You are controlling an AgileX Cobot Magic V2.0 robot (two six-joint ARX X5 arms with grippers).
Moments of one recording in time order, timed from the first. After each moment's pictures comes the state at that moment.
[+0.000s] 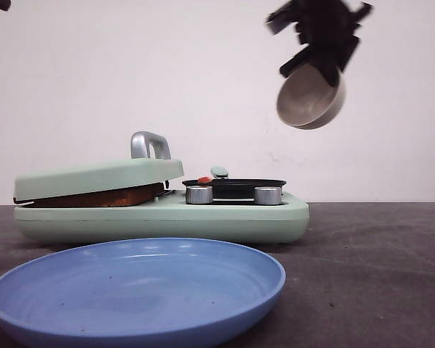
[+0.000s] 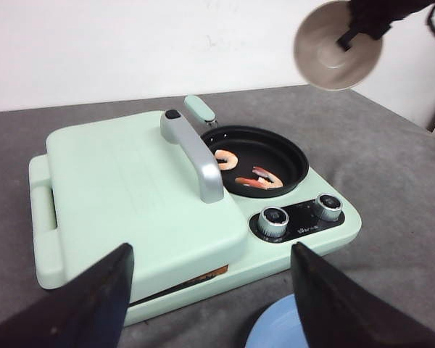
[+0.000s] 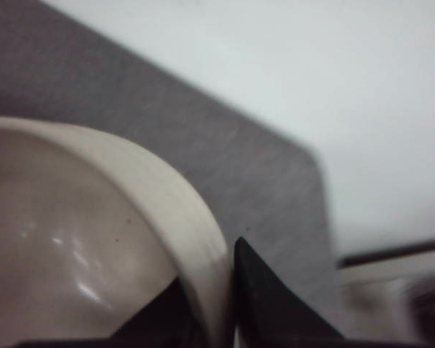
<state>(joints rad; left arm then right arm) -0.21 0.48 0.57 -0.31 0.32 -0.04 0.36 1.96 1.98 -0.76 0.59 -0.12</state>
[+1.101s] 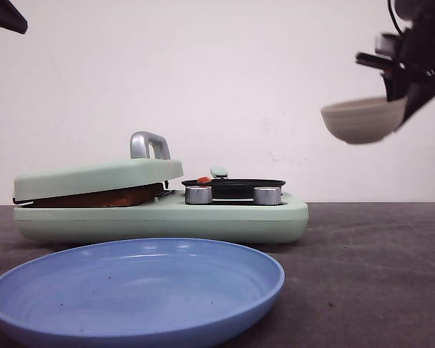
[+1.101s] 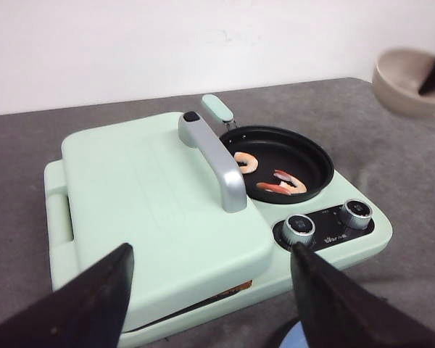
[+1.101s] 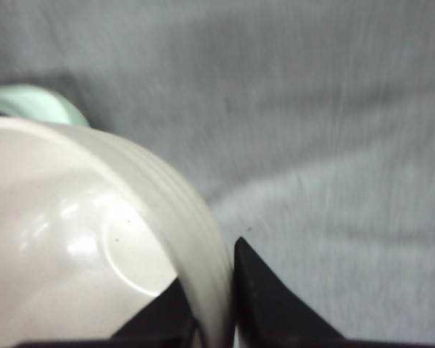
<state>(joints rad) -0.21 0.58 0.57 -0.20 0.29 -0.02 -0.05 1.95 1.87 -1.05 -0.29 0.19</state>
